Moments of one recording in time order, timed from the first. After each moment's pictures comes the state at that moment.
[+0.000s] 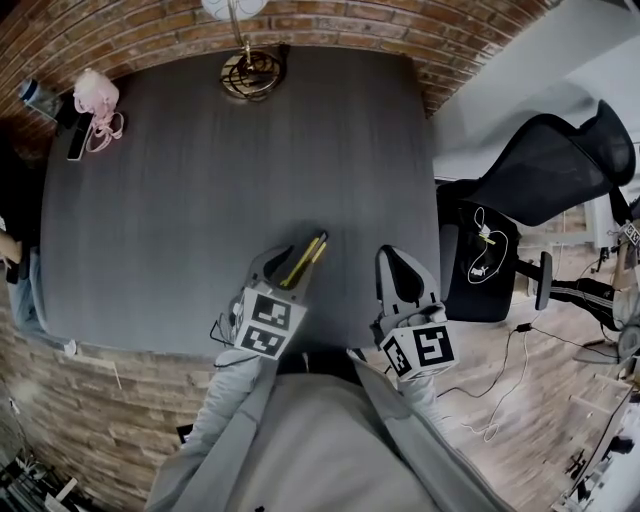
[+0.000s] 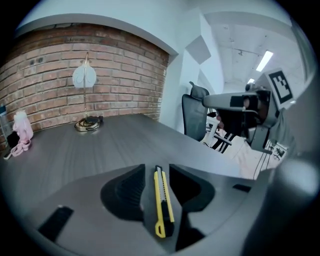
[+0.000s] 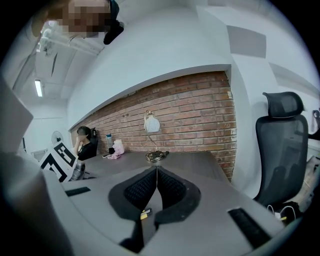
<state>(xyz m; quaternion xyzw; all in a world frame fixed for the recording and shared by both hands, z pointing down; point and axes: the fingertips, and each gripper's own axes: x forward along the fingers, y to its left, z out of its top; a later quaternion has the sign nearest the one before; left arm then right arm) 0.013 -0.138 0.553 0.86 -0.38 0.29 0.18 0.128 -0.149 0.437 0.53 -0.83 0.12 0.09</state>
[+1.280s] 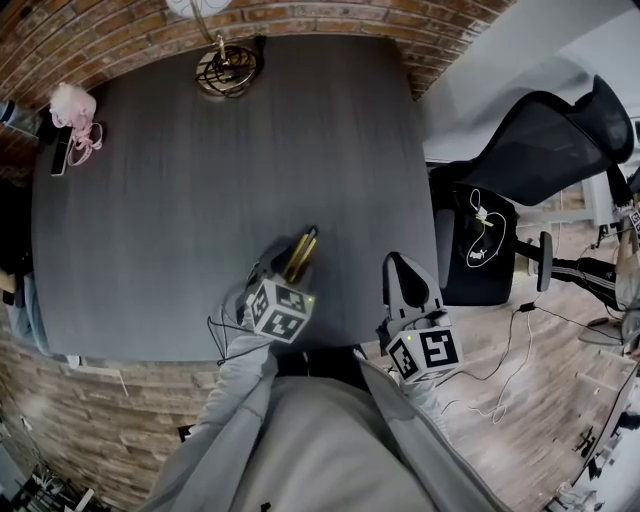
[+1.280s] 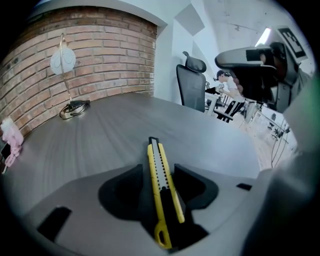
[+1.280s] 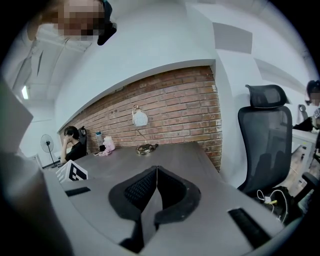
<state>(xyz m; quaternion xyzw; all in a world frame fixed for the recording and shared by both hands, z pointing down) 0.033 -0.130 0.646 0.83 -0.34 0.40 0.17 0.168 -0.132 0.468 0.58 -0.79 0.16 0.10</state>
